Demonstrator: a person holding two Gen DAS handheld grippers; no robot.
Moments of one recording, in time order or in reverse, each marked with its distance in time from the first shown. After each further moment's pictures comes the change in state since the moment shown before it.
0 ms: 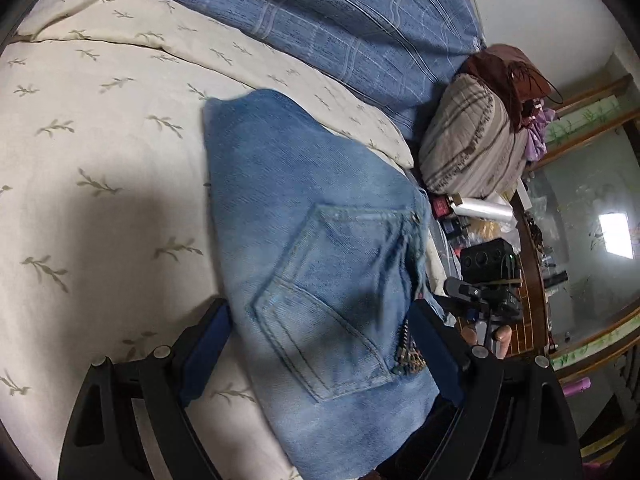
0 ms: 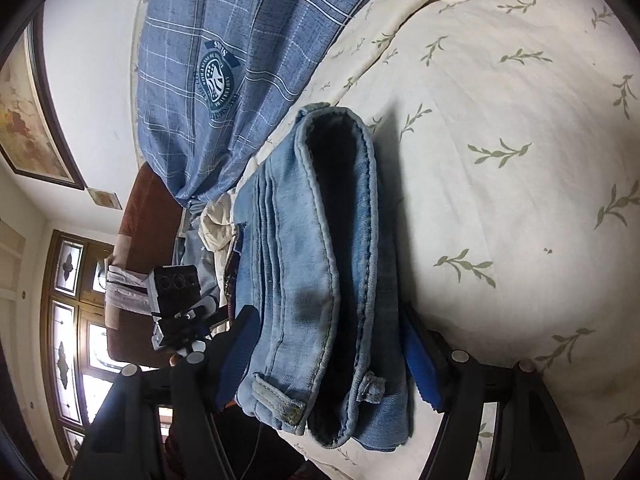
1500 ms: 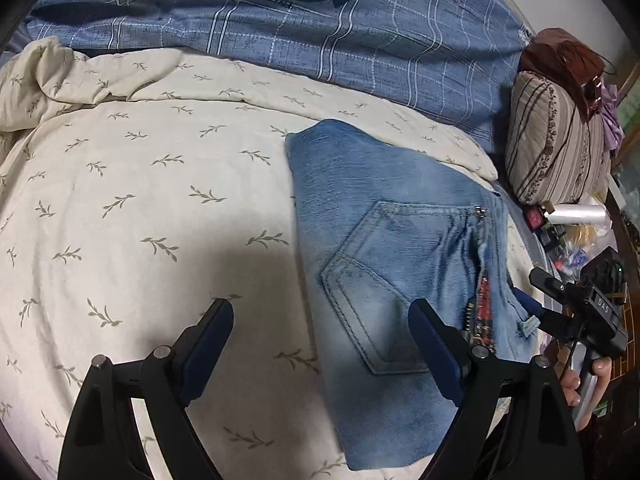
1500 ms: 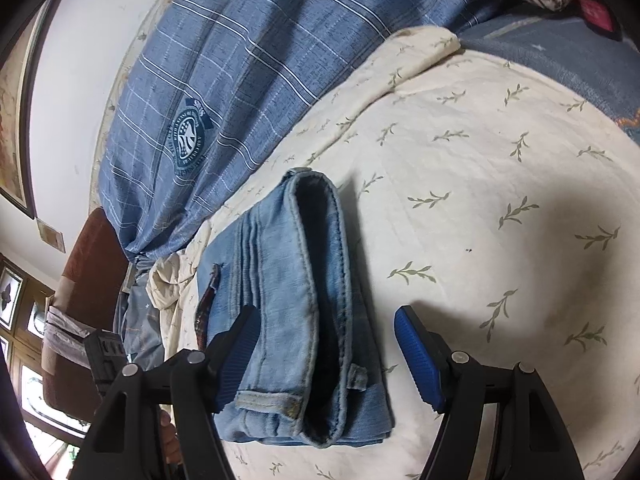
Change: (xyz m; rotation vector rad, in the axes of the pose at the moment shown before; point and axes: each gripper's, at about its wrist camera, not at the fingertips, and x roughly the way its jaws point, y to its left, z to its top) left arm -0.027 -0.033 -0.031 0.040 -0.168 0.468; right arm -0.027 0.023 -0.025 0.001 -0.297 -0.253
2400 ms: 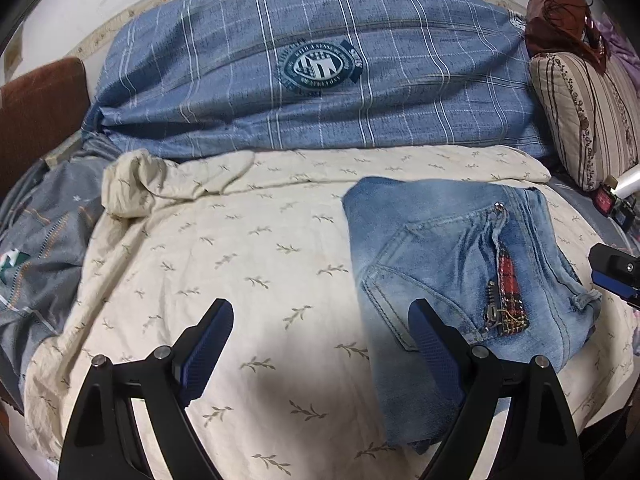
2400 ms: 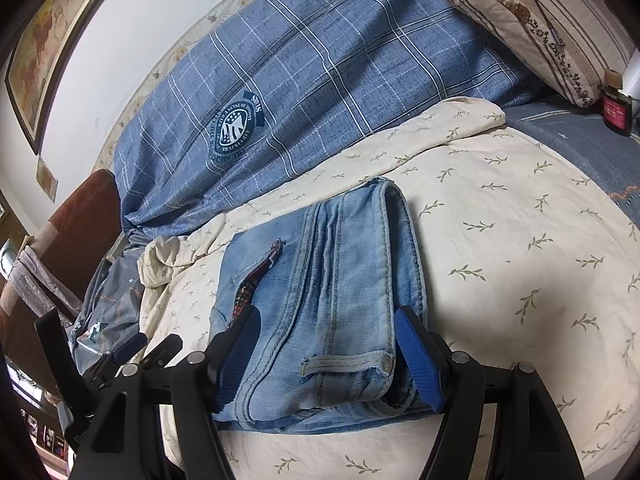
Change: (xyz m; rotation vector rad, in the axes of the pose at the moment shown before) left arm -0.042 -0.051 -0.042 0.173 -0.294 0.430; right arm -0.014 0.075 -0.051 -0.263 -0.184 -0.117
